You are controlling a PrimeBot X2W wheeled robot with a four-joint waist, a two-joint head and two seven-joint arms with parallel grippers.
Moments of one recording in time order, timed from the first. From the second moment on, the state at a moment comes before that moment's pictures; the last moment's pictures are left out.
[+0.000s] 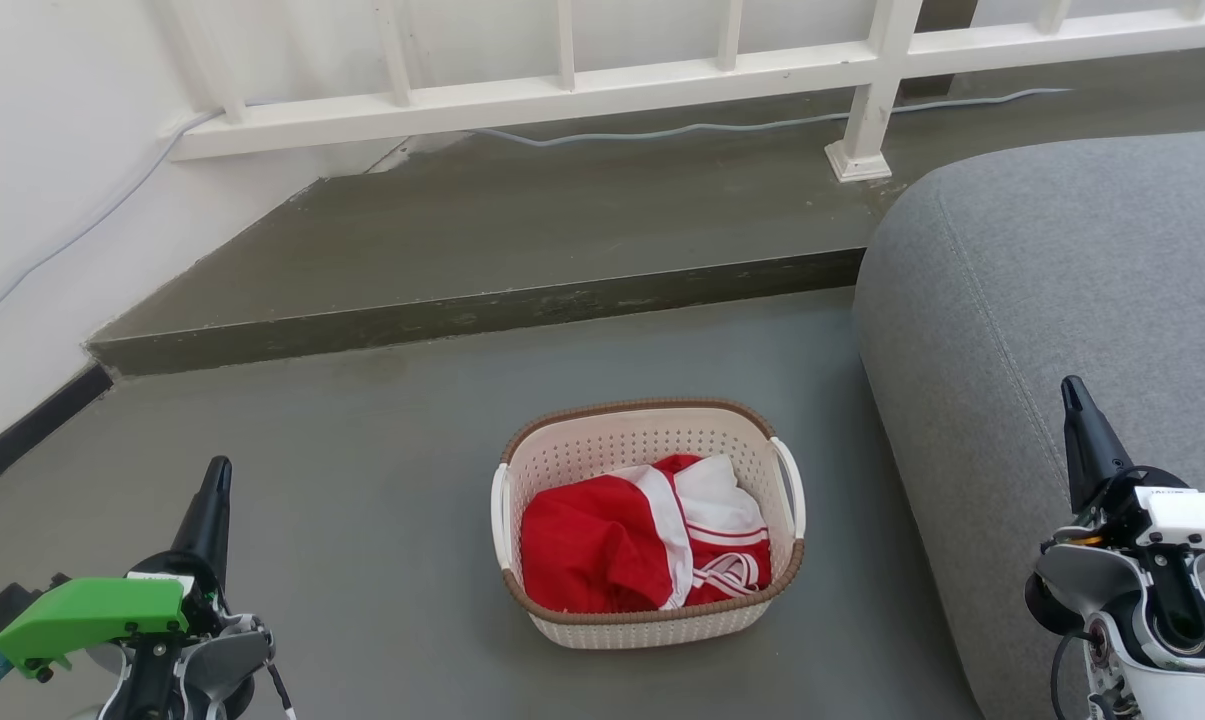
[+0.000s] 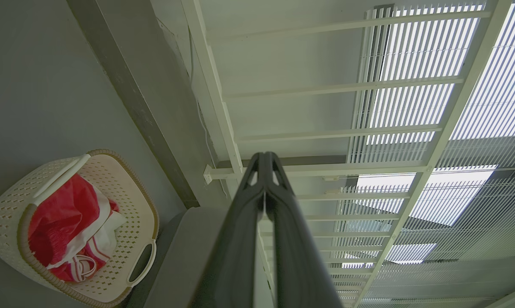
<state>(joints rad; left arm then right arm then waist) -0.10 0.04 0.06 0.28 -1.61 -0.12 0.10 -0.09 -0.06 -0.11 0.28 1.62 0.12 0.08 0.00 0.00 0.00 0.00</state>
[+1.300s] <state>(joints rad) -0.10 0.04 0.07 0.28 -1.61 -0.12 0.10 -0.09 -0.06 -0.11 0.28 1.62 0.12 0.09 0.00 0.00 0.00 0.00</state>
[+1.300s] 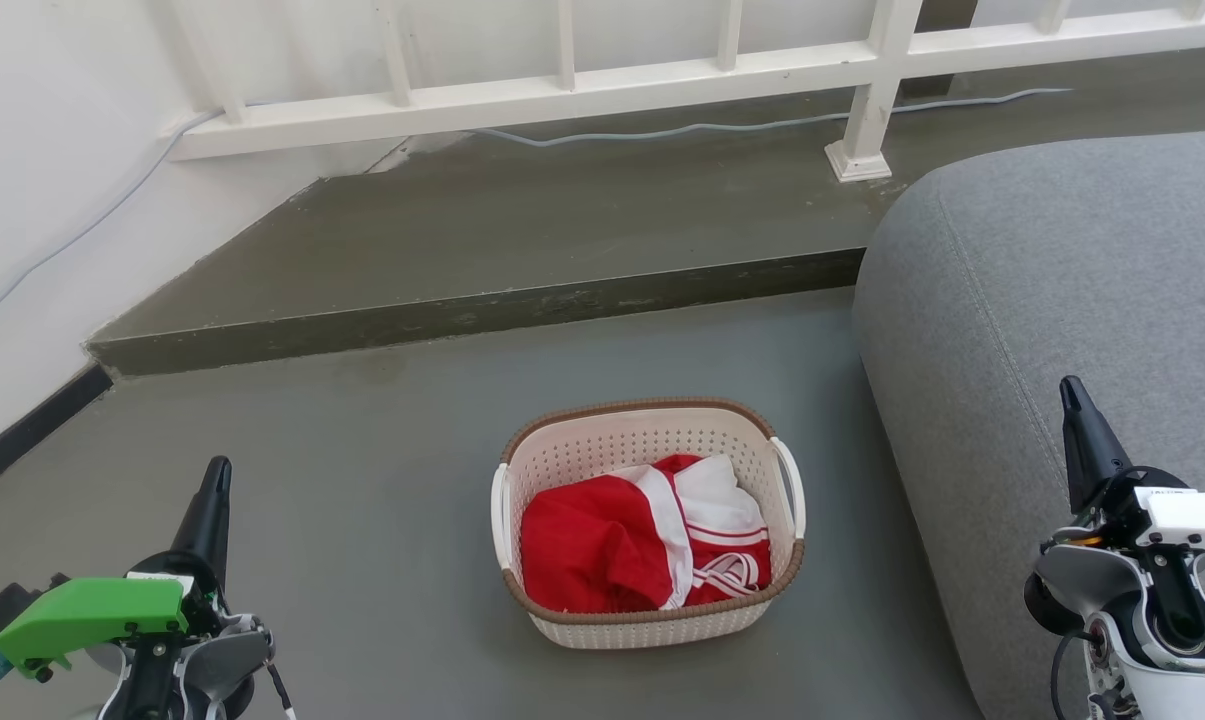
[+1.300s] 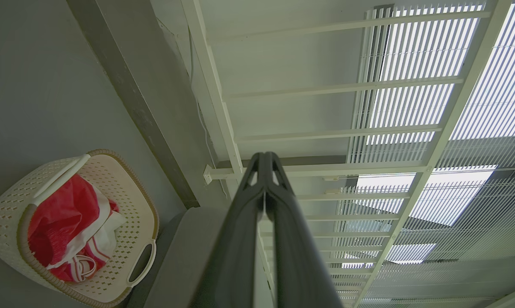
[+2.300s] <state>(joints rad) -0.10 0.04 0.07 0.28 -1.61 -0.12 0.10 -0.09 -0.06 -0.11 0.28 1.62 0.12 0.09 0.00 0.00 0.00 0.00</state>
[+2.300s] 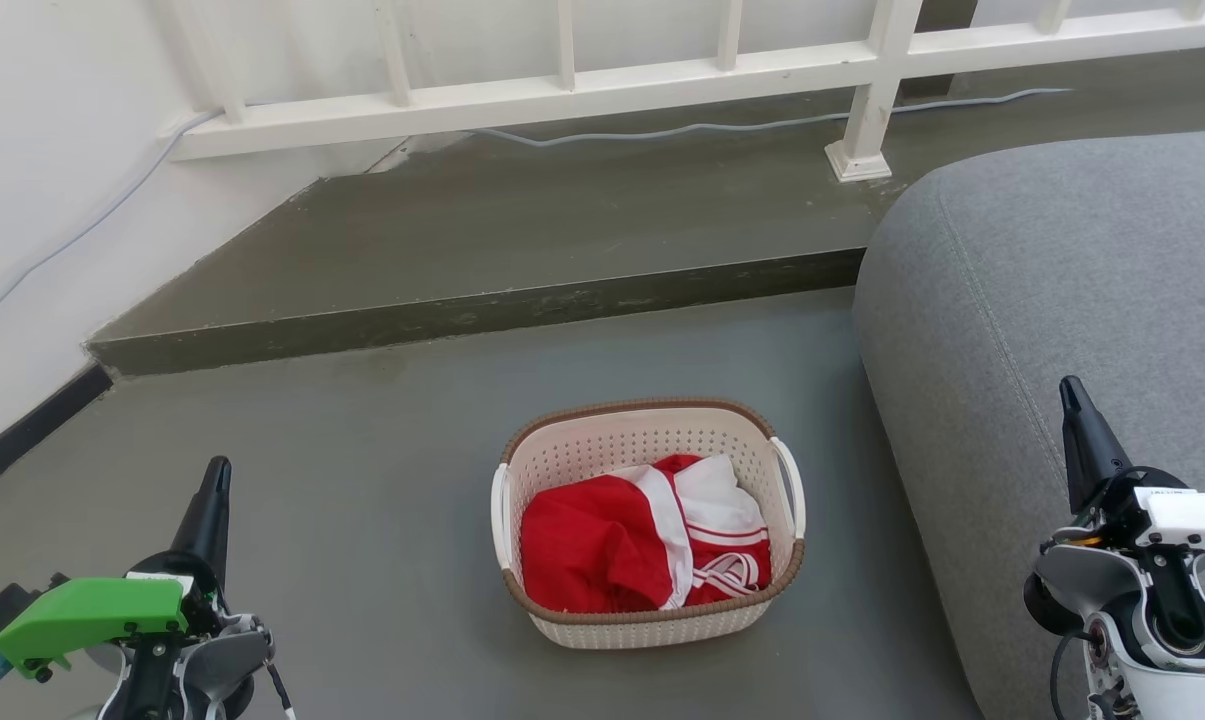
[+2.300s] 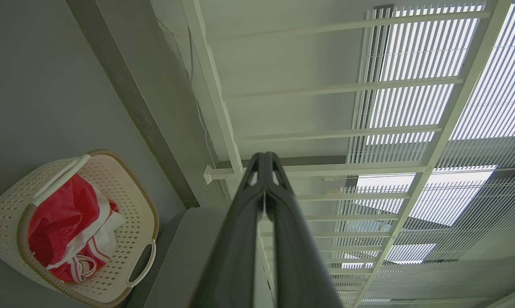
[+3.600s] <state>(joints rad) -0.10 0.04 0.07 0.28 -1.61 -0.12 0.10 -0.09 -0.06 -0.11 0.28 1.62 0.12 0.09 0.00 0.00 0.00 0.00</state>
